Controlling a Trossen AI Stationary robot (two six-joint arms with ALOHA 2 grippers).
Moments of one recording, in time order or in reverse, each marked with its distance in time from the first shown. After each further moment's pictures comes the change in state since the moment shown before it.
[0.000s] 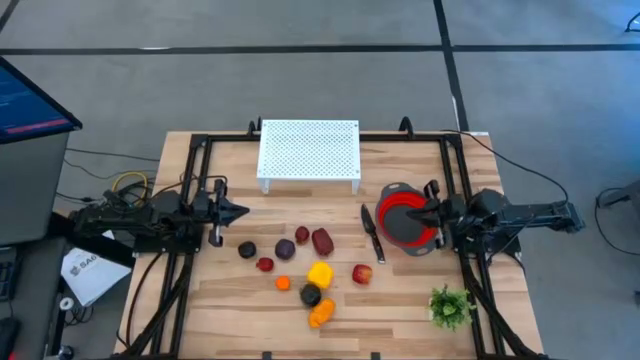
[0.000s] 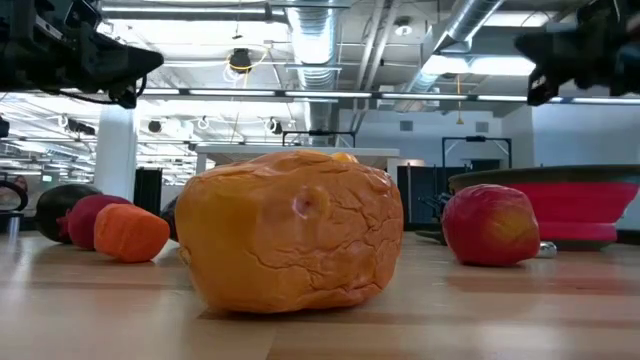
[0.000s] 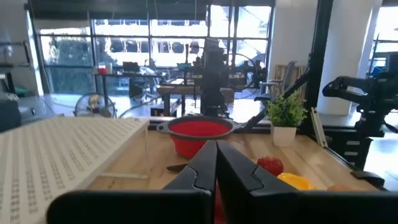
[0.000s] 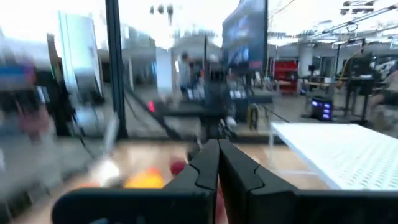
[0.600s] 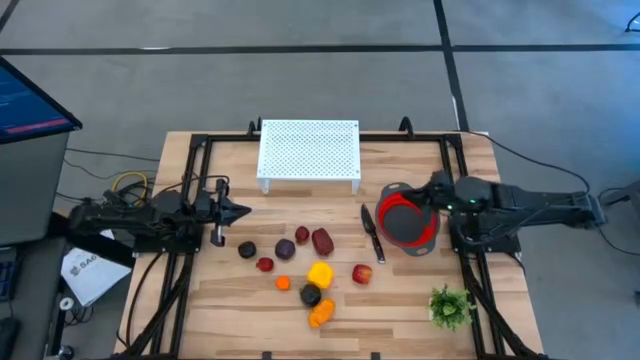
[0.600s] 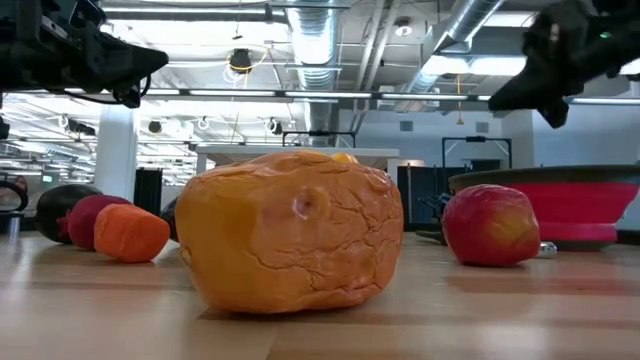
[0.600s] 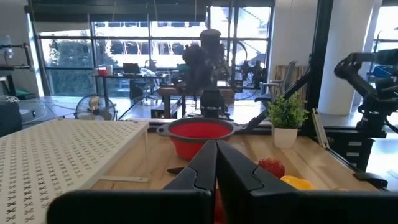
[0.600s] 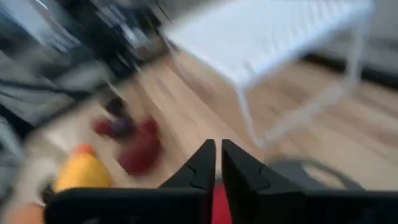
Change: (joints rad) left arm 0.000 0.095 0.000 0.084 0.000 0.003; right arm -0.094 0.407 0.407 -0.654 0.288 0.427
